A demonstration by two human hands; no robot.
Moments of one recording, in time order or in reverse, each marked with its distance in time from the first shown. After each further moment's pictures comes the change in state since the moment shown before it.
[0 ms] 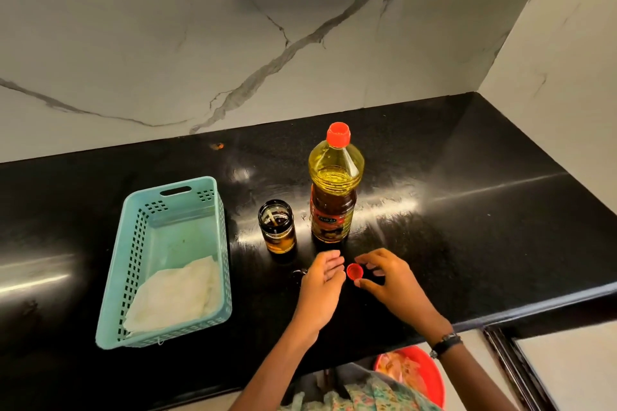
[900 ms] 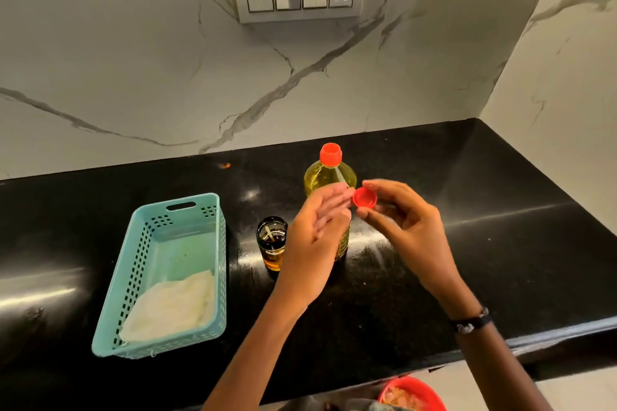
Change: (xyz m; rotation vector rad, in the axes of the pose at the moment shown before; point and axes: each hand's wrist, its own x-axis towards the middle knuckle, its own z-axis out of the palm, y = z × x) left_hand -0.031 0.130 -0.010 -0.093 0.016 0.541; right_hand 0.020 -0.097 -0.103 0.588 0.291 -0.339
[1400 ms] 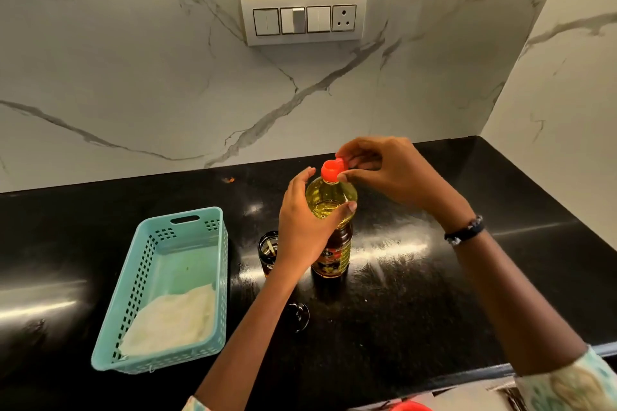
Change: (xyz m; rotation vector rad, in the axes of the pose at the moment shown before) left_hand 0.051 -0.022 -0.012 0.505 0.244 0.030; right_hand 0.099 -0.044 -0.009 -0.546 -0.349 -0.170
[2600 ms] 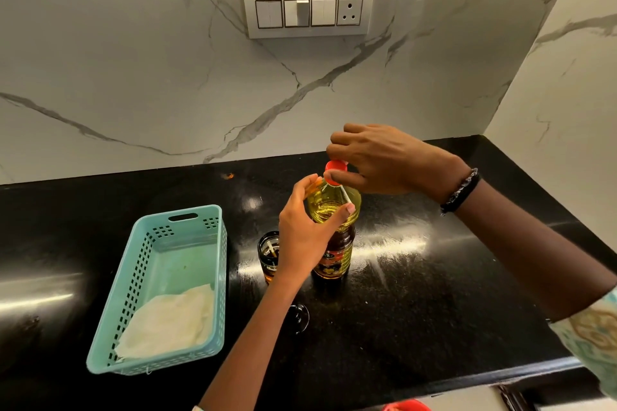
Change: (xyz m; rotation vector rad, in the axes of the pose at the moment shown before) left_hand 0.003 -0.017 0.006 -0.067 0.037 -0.027; right_hand 0.043 -0.001 -0.002 -0.801 -0.281 -0.420
